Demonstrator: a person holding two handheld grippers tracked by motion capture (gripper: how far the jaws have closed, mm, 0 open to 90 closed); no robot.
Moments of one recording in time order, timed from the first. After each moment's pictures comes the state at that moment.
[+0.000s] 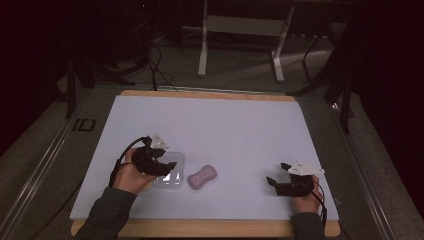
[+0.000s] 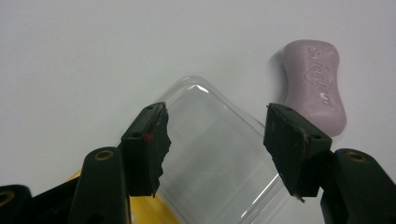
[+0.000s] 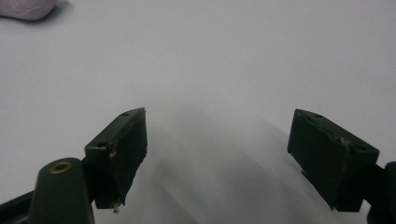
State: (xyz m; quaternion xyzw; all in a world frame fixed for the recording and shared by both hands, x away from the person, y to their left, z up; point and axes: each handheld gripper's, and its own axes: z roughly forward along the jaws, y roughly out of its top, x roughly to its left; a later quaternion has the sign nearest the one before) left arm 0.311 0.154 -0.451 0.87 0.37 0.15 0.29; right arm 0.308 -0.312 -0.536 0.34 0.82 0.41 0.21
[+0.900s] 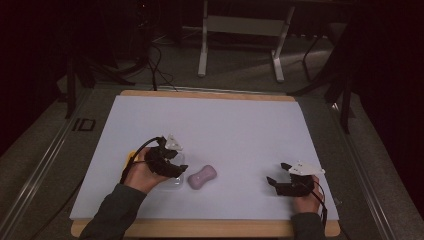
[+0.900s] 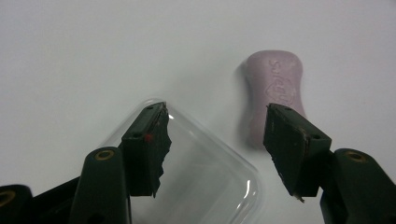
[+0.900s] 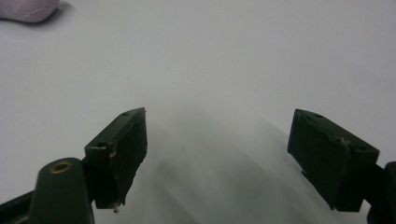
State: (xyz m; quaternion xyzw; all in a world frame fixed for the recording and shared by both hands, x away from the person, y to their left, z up) left arm 0.314 0.122 -0.448 0.89 0.32 0.13 0.29; right arm 0.307 -0.313 -0.536 0.34 0.82 0.41 0.21
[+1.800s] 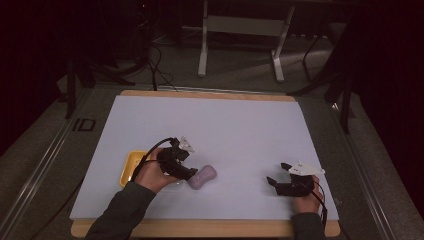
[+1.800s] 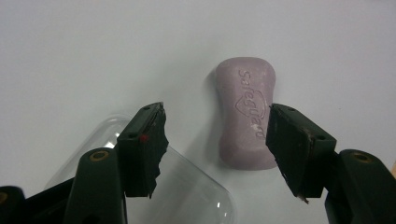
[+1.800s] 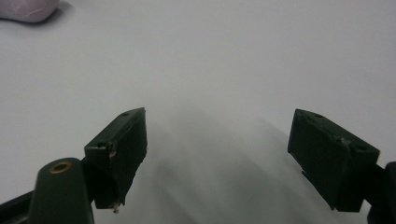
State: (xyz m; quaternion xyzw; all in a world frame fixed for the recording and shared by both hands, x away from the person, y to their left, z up) left arm 0.320 0.096 -0.453 0.91 0.31 0.10 0.28; right arm 0.307 -0.313 -0.536 0.34 0.82 0.41 0.21
